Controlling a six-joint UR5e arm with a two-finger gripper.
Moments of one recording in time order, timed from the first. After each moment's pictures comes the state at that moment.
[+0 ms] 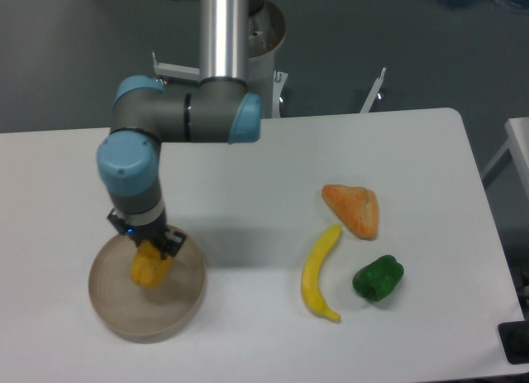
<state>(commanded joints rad) 1.92 -2.08 -1.33 -1.23 1.54 0.56</state>
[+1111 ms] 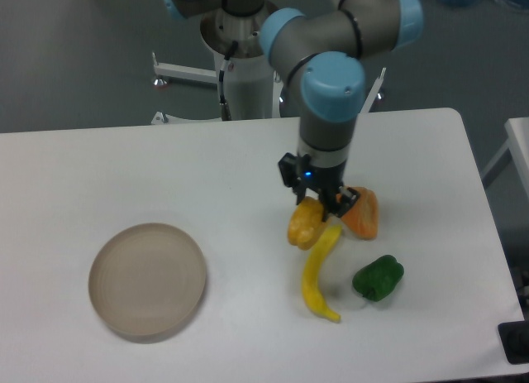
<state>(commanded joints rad) 2.28 -1.98 -1.32 -1.34 1.58 1.10</state>
